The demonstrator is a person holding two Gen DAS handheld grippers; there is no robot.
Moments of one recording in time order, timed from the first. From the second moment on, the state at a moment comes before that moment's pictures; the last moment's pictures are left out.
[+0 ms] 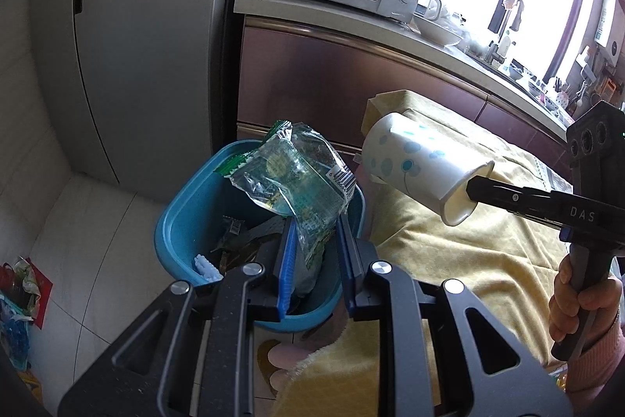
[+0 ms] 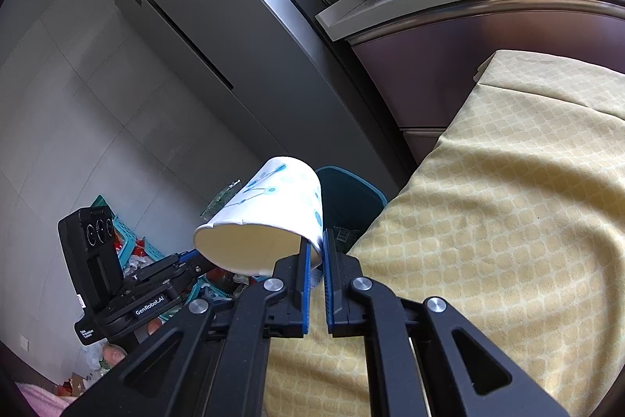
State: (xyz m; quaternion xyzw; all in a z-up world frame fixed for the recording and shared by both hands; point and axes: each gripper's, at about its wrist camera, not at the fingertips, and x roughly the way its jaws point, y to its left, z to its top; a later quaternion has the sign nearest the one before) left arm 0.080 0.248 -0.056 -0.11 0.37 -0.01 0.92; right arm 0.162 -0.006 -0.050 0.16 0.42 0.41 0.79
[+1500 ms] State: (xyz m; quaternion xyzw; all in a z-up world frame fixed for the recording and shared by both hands) left arm 0.118 0.261 -0.094 -0.13 0.40 0.01 0.91; right arm 0.189 0.059 -0.074 0.11 0.47 0.38 0.79
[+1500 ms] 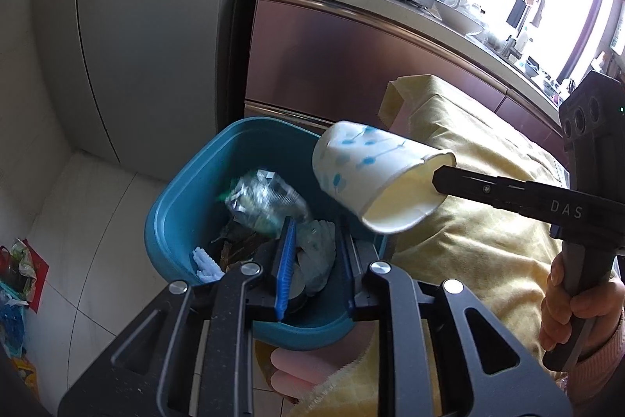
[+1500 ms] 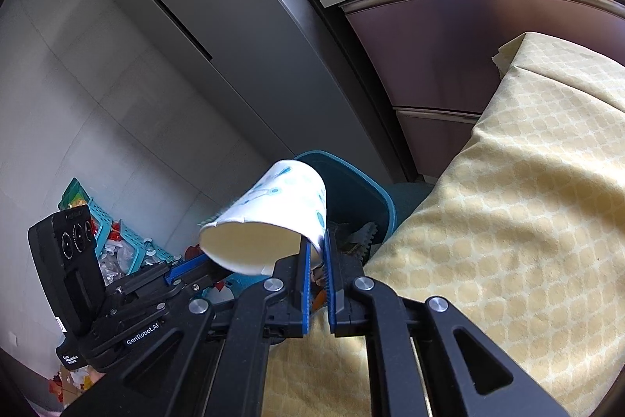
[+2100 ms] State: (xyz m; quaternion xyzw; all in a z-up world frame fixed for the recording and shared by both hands) left arm 0.133 0.265 -0.111 -0.14 0.41 0.02 0.90; right arm 0.193 0.086 -0.081 0.11 0.48 0.38 0.78
